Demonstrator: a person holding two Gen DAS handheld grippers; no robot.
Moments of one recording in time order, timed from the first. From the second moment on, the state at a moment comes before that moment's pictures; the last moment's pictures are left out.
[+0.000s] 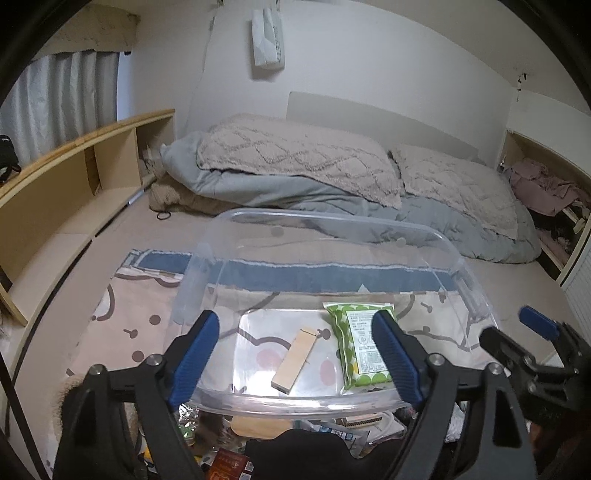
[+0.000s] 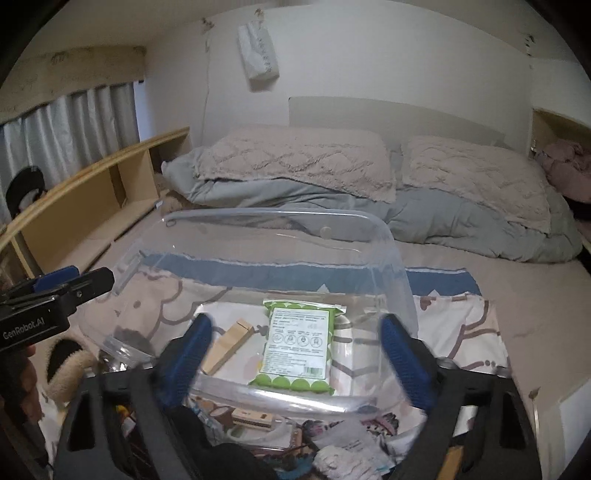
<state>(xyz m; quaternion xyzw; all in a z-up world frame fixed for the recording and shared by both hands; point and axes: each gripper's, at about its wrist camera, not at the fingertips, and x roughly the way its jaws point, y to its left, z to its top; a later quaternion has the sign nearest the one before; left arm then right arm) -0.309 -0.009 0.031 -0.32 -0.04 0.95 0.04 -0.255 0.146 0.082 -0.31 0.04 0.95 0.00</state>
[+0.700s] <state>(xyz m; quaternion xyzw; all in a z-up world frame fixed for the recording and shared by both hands) -0.253 0.006 0.040 -0.26 0.01 0.97 0.04 -0.196 0.157 0.095 -0.23 0.06 0.97 0.03</state>
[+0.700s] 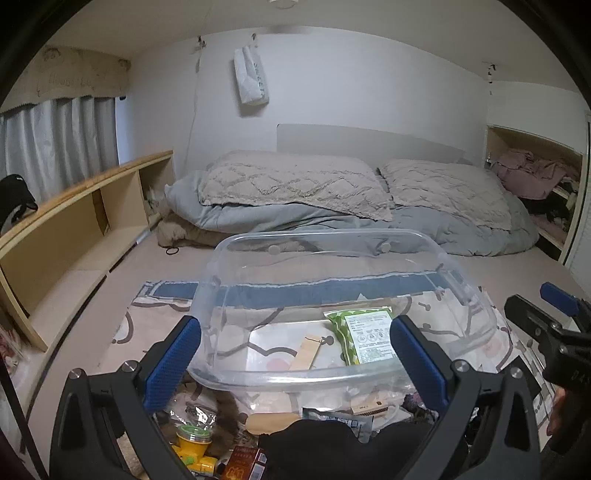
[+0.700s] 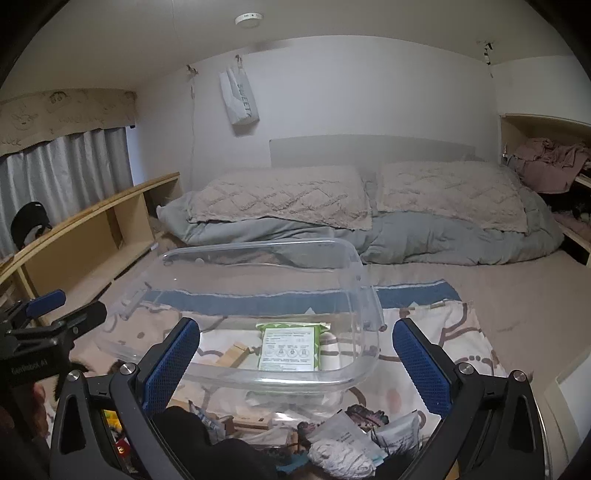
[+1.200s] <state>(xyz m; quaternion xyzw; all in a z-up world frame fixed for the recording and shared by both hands) -0.211 -0.001 0.027 -0.25 0.00 0.97 0.05 -0.160 0.143 0.093 -0.22 0.04 0.97 0.00</state>
